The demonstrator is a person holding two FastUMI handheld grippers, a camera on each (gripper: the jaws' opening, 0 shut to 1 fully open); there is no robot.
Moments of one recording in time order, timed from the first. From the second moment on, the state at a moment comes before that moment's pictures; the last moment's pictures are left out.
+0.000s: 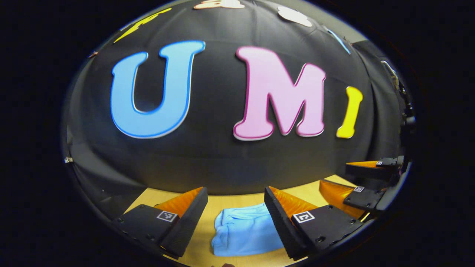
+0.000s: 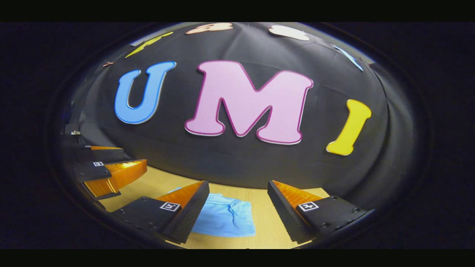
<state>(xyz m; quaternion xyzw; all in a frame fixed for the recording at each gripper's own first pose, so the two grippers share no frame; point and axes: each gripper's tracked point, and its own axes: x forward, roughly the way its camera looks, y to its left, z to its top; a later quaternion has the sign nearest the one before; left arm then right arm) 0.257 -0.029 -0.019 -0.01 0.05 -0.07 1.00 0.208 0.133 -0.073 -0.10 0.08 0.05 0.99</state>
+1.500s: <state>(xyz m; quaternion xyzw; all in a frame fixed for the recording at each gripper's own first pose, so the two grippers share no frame) -0.109 -0.006 0.068 -0.05 0.02 -0.10 0.99 -0.124 0.115 0.077 -0.03 0.01 0.07 1.00</state>
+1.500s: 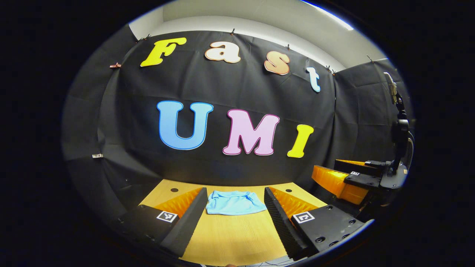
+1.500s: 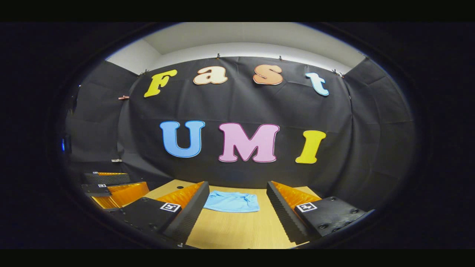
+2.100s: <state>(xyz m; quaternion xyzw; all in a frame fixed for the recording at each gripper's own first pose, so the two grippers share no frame) -0.103 0.002 0.078 -0.04 0.00 -0.10 0.99 -0.117 0.125 0.082 -0.02 0.00 0.07 1.00</state>
